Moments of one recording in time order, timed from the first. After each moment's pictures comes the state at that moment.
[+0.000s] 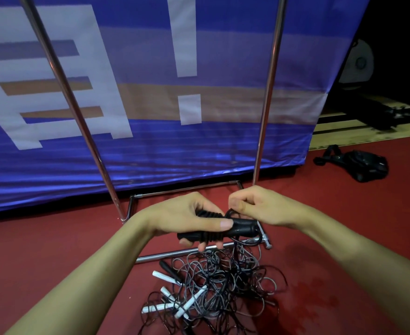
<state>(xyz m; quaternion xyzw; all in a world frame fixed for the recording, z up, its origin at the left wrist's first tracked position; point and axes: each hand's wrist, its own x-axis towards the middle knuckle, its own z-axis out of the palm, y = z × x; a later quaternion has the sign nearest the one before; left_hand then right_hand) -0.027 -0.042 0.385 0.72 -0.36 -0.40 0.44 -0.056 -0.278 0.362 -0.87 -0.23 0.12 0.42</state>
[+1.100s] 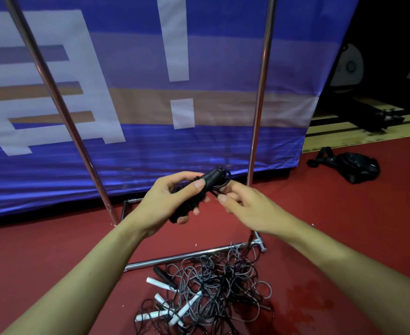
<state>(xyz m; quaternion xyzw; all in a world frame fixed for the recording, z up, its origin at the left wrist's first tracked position) -0.010 -0.047 0.368 0.67 -0.23 -0.18 0.68 -0.056 -0.269 0.352 -0.89 -0.13 0.00 0.43</state>
